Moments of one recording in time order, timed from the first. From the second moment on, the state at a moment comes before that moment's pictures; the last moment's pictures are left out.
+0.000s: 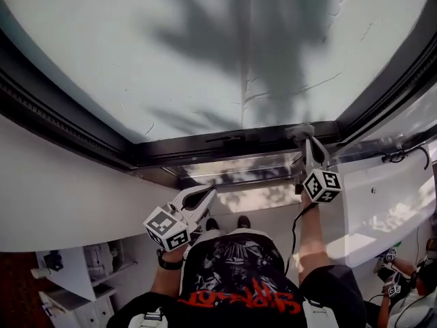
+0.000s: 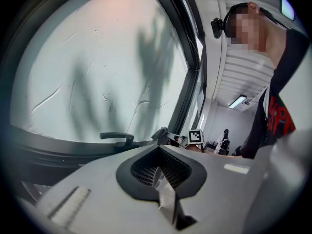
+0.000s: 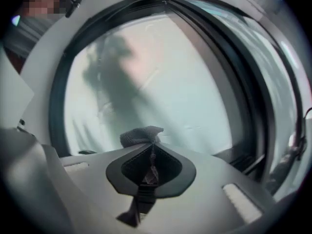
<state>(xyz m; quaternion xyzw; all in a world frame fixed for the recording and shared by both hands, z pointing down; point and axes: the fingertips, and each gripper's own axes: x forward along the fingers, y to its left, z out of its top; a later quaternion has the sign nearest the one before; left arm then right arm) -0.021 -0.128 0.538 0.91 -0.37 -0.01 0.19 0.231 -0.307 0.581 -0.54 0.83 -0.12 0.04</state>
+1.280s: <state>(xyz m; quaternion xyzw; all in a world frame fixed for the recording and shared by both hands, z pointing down) -0.082 -0.079 0.526 0.91 -0.32 -0.14 0.24 -0.087 -0.167 0.515 -0.29 0.96 -0.02 0.05</state>
